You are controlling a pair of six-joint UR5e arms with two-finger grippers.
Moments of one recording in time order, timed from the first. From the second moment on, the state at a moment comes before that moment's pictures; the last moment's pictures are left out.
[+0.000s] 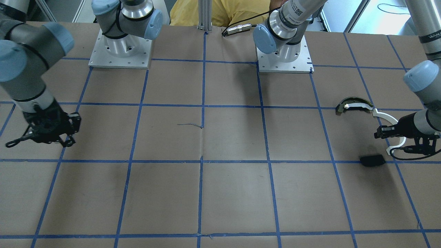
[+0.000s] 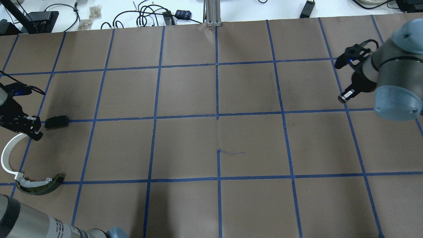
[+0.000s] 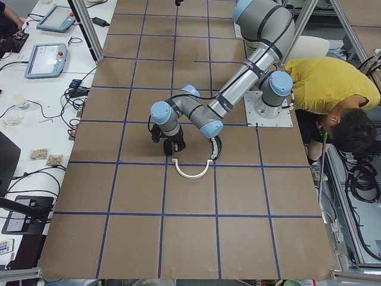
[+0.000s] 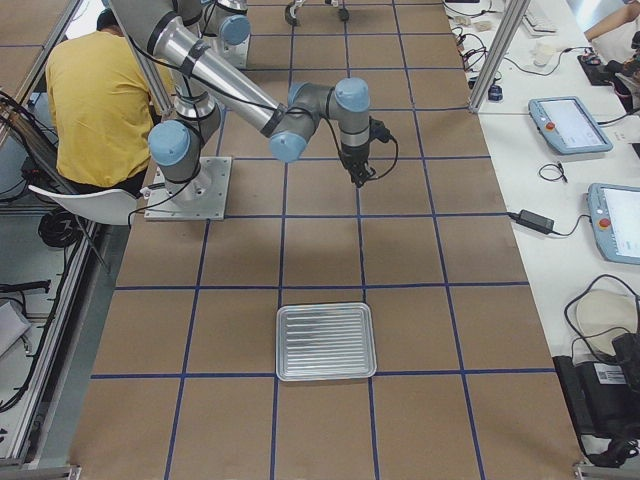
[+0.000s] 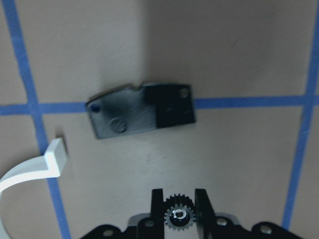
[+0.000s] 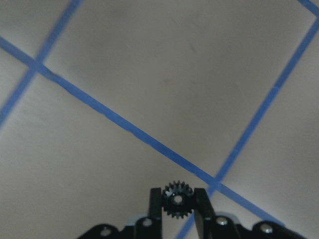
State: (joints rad) left arm -0.85 -2.01 -1.72 -1.22 1.70 0.71; right arm 1.33 -1.44 2.00 -2.28 -1.56 -0.77
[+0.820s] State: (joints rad) left arm -0.84 -2.06 -1.73 -1.21 1.71 0.70; right arm 2.03 -1.20 1.97 -2.41 -1.50 0.44
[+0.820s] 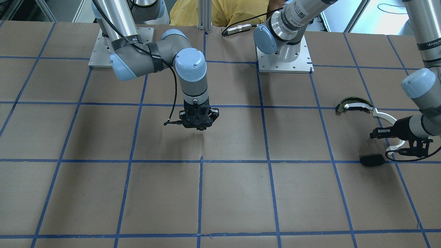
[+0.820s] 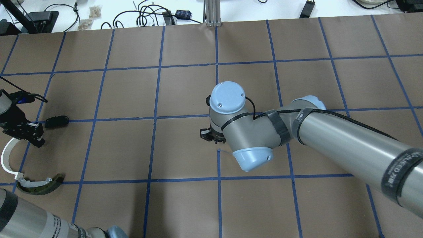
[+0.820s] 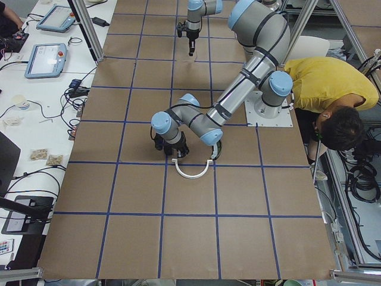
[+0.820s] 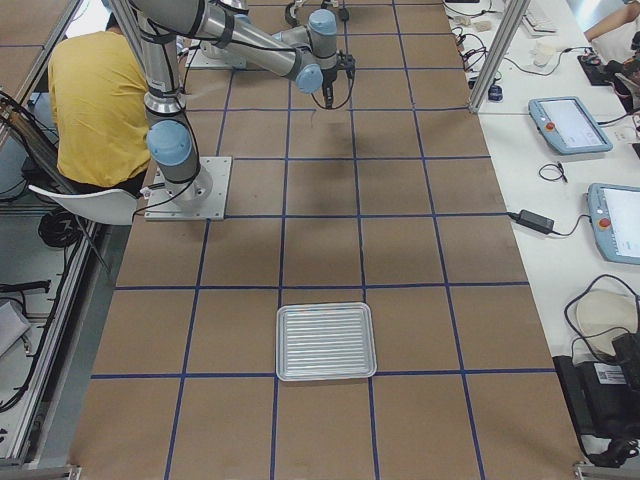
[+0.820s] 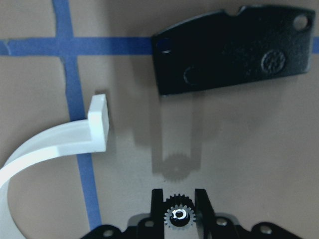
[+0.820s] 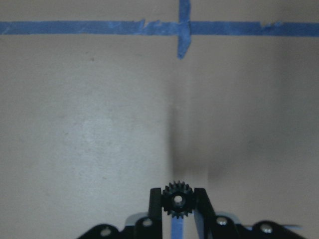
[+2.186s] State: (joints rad) left arm -1.46 -1.95 -1.68 -1.20 1.54 0.08; right arm 1.62 -1.45 1.46 -1.62 -1.43 0.03
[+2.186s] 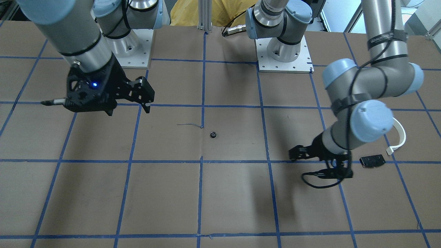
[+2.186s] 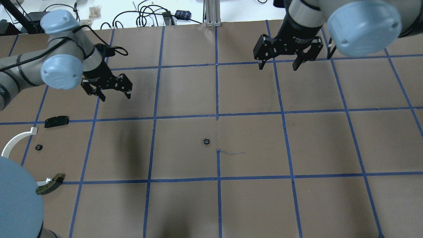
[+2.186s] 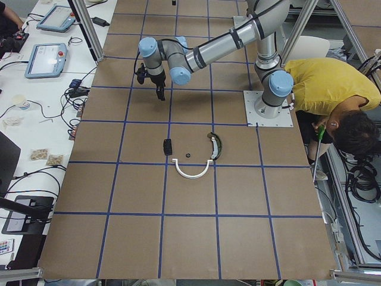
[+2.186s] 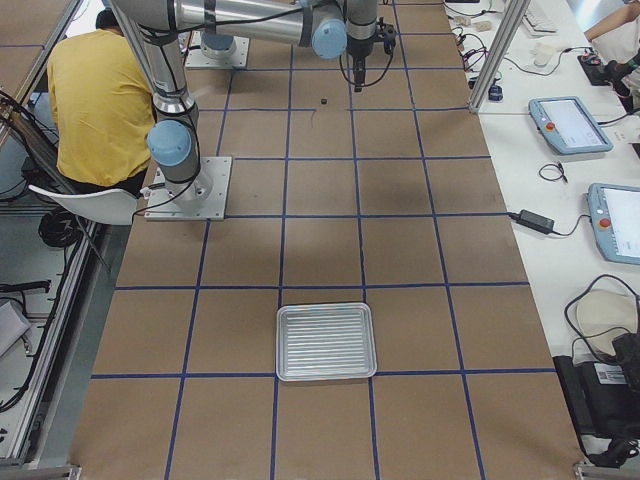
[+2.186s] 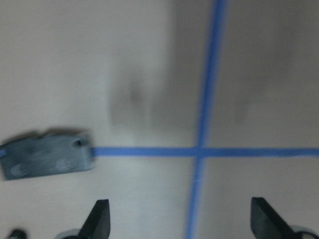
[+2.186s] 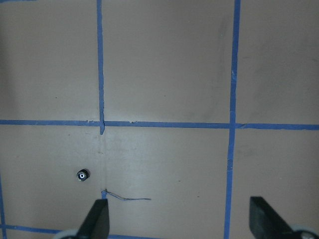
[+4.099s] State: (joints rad) left arm -1.93 -2.06 -1.78 -1.11 1.52 -0.31; right arm 1.58 -1.54 1.63 -1.79 -1.58 -0.05
